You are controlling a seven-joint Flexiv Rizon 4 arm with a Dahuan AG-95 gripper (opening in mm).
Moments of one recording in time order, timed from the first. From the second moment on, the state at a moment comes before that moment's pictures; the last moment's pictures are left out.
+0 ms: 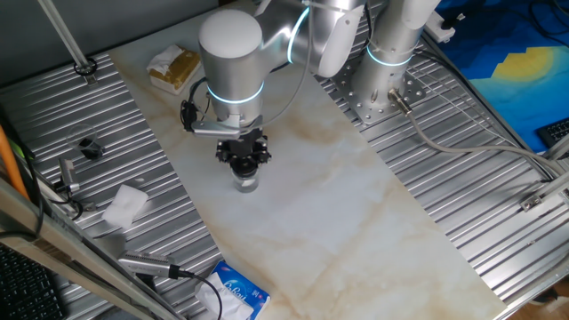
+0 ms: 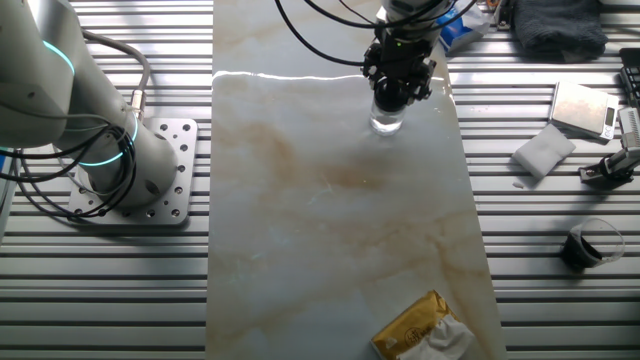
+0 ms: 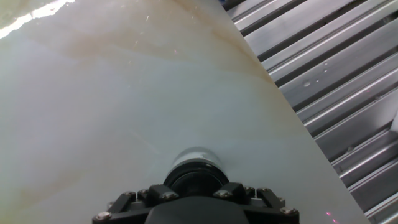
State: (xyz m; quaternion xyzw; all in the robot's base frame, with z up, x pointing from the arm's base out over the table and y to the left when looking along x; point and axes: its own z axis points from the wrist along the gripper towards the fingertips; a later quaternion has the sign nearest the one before) arm 0.493 0.112 0.100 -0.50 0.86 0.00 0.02
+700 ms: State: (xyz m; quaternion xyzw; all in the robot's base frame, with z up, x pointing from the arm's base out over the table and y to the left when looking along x) arm 0.492 0.112 0.099 -0.44 0.90 0.01 0.02
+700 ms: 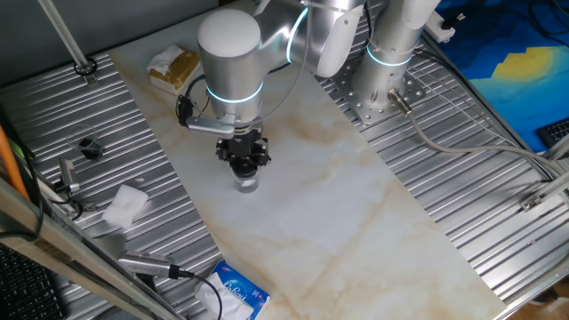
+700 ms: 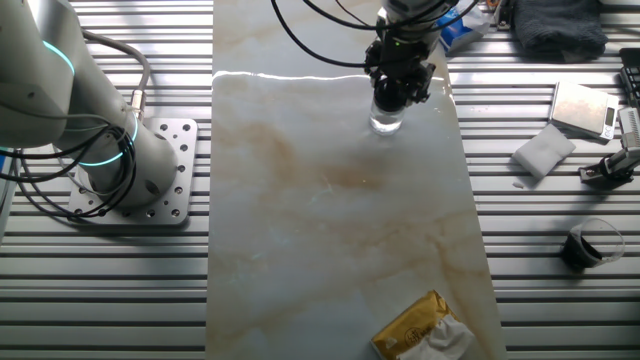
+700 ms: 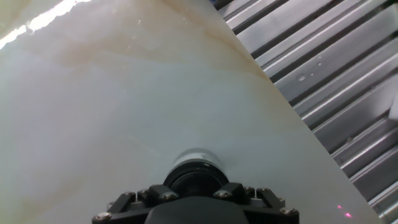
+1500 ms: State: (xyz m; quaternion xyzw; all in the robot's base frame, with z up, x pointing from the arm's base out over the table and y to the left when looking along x) arm 0.492 0.112 0.099 -0.34 0.94 0.01 0.01
